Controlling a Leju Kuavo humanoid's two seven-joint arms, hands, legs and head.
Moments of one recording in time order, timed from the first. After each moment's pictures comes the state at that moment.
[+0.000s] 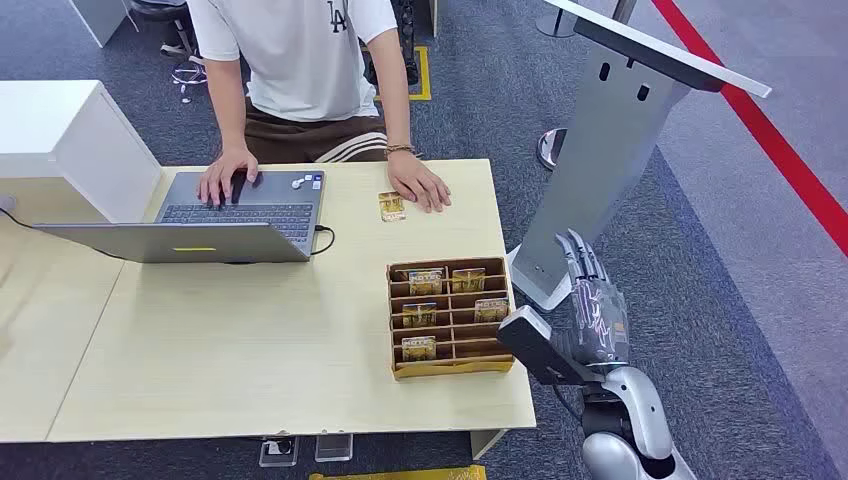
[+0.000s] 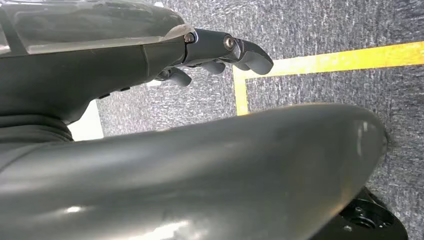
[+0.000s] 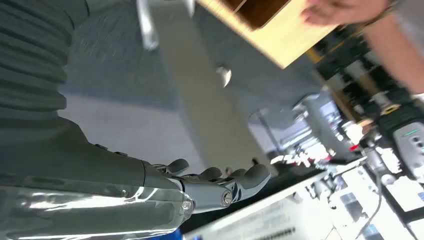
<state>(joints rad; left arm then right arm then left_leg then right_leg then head) -0.08 -0.02 -0.80 -0.21 0.76 0.31 0.02 -0.05 -0.26 0.40 -1.70 0.97 -0.35 0.21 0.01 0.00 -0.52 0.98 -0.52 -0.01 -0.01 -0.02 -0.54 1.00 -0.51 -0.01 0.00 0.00</state>
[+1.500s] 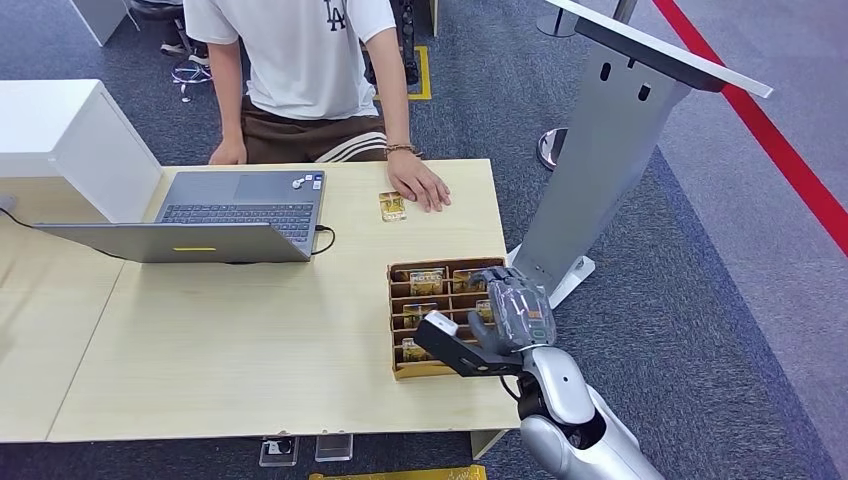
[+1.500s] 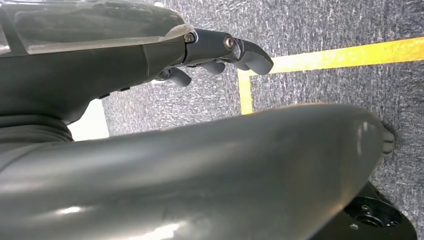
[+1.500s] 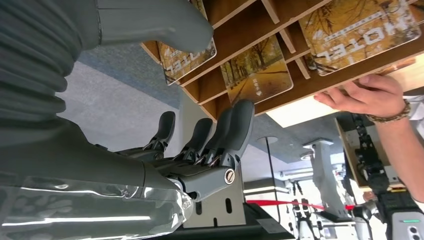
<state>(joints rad) -0.08 -0.02 -0.82 -0.21 0.78 0.31 0.05 -0.24 -0.18 0.63 -1.46 1.03 -0.19 0.34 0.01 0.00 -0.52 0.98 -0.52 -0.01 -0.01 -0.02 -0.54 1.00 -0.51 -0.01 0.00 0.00</state>
